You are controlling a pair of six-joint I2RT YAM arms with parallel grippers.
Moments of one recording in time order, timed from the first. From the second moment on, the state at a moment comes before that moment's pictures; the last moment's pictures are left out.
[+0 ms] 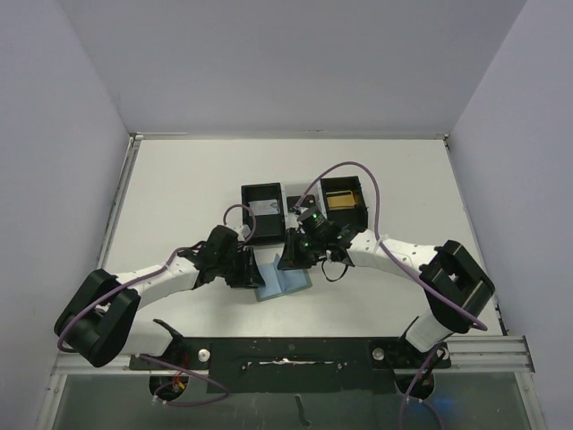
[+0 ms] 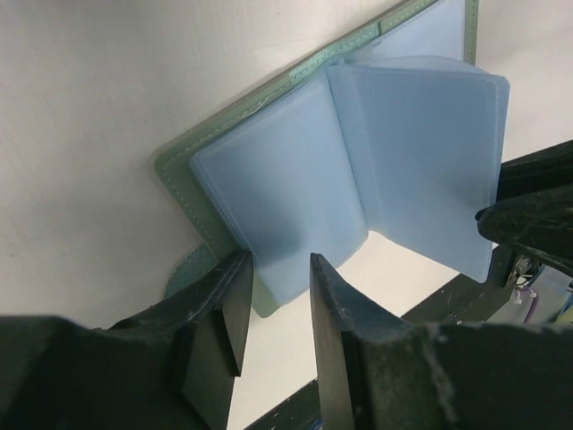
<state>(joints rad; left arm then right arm) -0.60 1.34 0.53 -0.15 0.32 -0.72 0.81 1.57 0.93 -0.24 -0.25 0.76</state>
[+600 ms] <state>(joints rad) -0.60 1.33 0.52 -0.14 0.32 -0.72 0.84 1.65 0.98 -0.24 -0.30 0.74</state>
